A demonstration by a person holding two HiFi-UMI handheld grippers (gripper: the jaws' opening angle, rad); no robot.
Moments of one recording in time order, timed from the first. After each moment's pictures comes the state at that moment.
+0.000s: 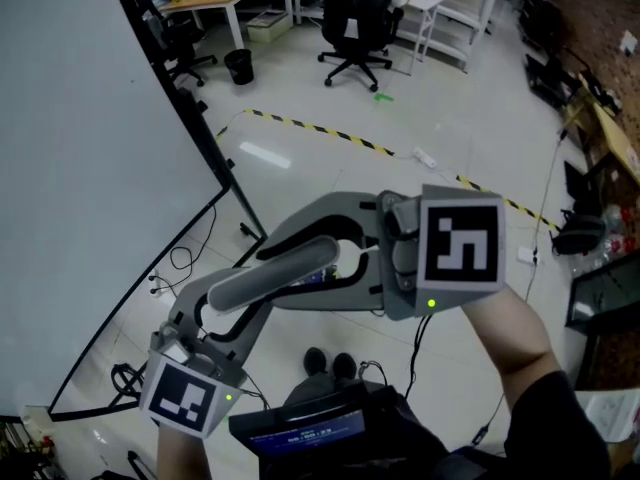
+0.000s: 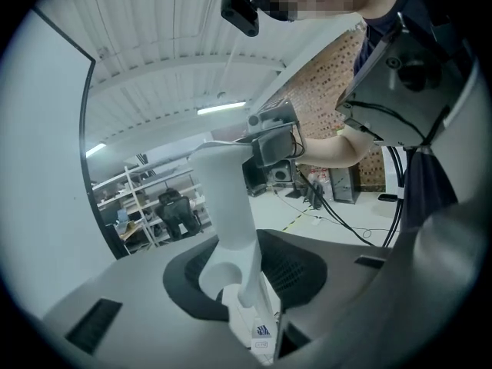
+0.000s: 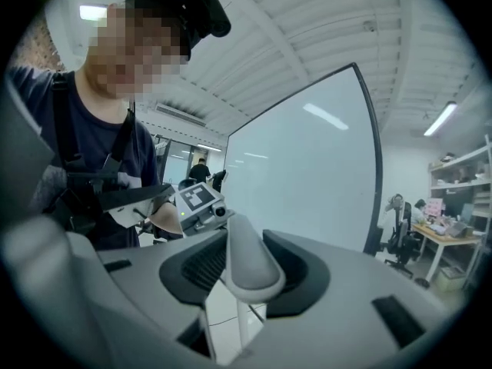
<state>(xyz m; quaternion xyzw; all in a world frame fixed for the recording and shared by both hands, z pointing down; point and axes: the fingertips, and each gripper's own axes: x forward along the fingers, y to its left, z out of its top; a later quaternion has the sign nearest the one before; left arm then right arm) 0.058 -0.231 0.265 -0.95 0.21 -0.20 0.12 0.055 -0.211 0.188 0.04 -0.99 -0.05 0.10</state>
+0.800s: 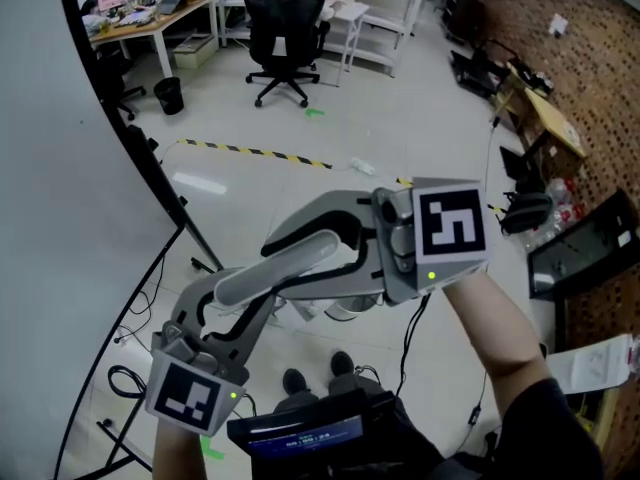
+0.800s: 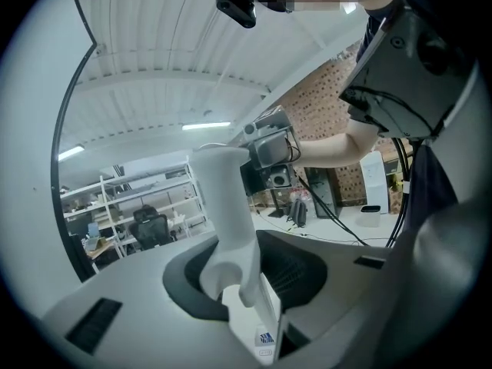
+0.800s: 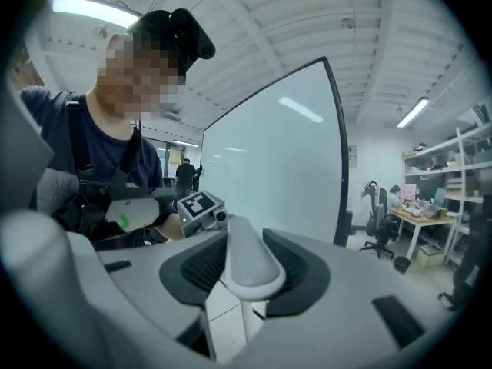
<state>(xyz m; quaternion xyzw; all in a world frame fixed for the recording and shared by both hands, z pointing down) 0.088 -0.276 0.266 -0.98 0.11 -0.13 0.13 0.077 -0.263 0.193 0.13 -0.99 0.00 0.12</state>
